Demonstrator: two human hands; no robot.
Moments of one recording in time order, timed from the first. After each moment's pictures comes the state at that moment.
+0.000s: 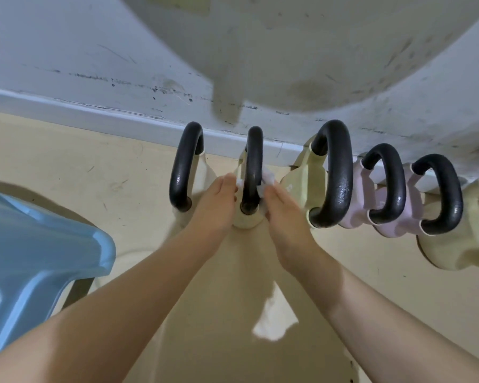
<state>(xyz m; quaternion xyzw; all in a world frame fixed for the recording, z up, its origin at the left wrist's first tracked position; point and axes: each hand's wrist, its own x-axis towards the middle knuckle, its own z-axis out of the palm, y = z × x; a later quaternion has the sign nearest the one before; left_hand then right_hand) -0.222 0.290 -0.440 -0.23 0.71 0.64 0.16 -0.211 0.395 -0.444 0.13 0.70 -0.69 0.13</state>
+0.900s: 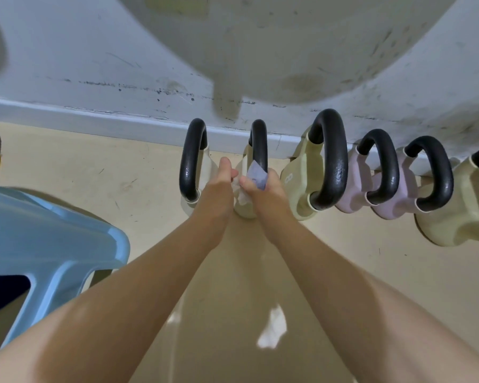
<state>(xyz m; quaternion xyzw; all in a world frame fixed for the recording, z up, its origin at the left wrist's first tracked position) -0.208 0.284 -0.424 -0.25 0.65 0.69 0.18 -0.219 0.373 -0.467 0.16 0.75 -0.64 0.11</state>
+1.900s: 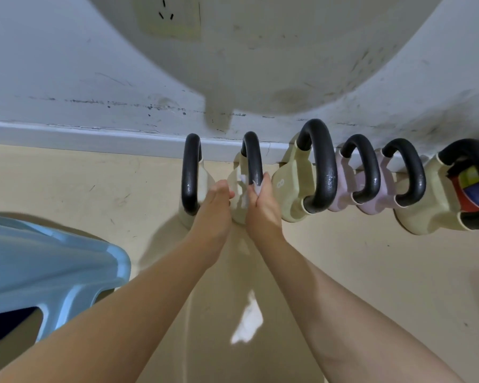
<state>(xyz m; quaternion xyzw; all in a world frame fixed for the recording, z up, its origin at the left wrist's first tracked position) -0.204 0.266 -0.427 -0.21 0.68 0.67 0.19 -0.216 0.350 -0.451 0.23 0.80 -0.55 0.07</state>
